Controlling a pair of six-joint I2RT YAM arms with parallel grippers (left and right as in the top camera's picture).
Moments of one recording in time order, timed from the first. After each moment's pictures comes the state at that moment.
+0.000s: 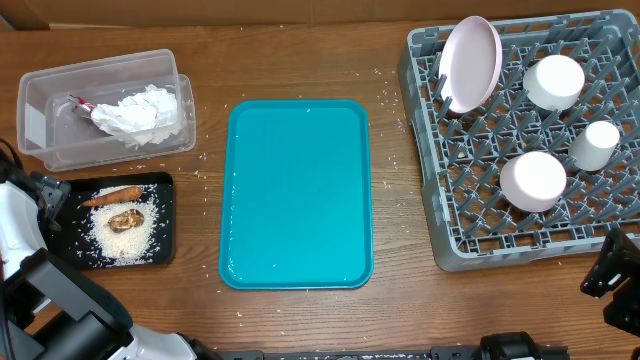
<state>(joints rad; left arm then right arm) 0.74 1.75 1.30 -0.75 -0.28 -0.49 0.11 0.80 1.80 -1.61 0.43 0.33</state>
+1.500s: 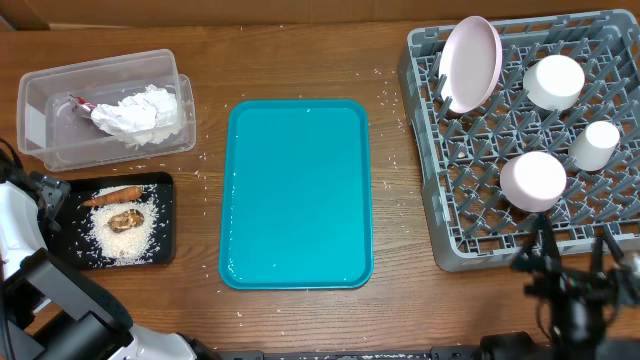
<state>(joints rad) 0.74 1.75 1.30 -0.75 -0.28 -0.49 0.11 0.09 0.67 -0.62 0.27 0.33</state>
